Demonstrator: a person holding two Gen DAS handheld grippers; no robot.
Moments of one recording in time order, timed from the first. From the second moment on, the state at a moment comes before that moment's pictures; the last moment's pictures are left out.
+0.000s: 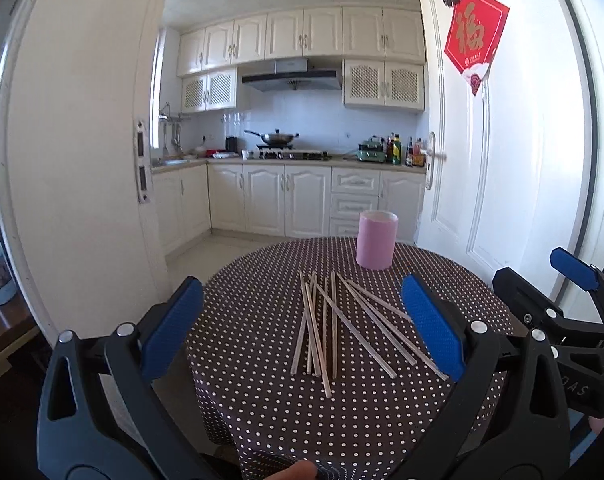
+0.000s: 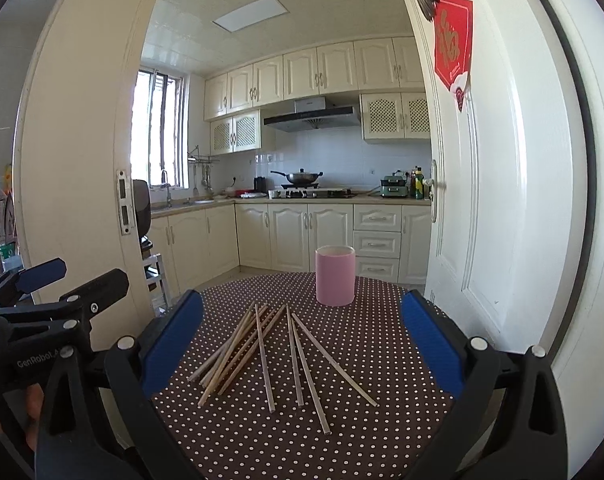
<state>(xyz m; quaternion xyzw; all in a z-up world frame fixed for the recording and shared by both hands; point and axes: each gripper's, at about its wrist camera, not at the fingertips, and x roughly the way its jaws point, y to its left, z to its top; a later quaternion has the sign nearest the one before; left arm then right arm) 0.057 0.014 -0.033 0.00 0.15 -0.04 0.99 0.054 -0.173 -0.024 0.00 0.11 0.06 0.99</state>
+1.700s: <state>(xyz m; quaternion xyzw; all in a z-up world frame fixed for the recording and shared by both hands) 0.424 0.035 -0.153 -0.04 0.54 -0.06 0.84 0.362 -0.194 -0.108 -0.05 0.47 0.18 0.86</state>
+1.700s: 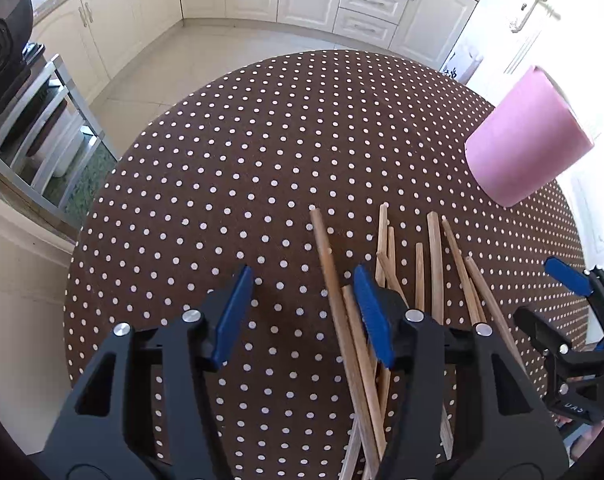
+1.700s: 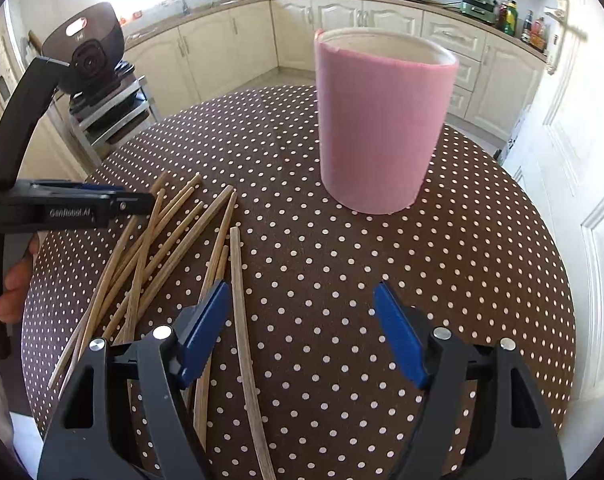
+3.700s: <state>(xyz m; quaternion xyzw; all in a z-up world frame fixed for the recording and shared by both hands) 0.334 -0.060 0.126 -0.05 0.22 -0.16 0.96 0.325 -0.203 0.094 0.02 0.19 0.14 0.97</state>
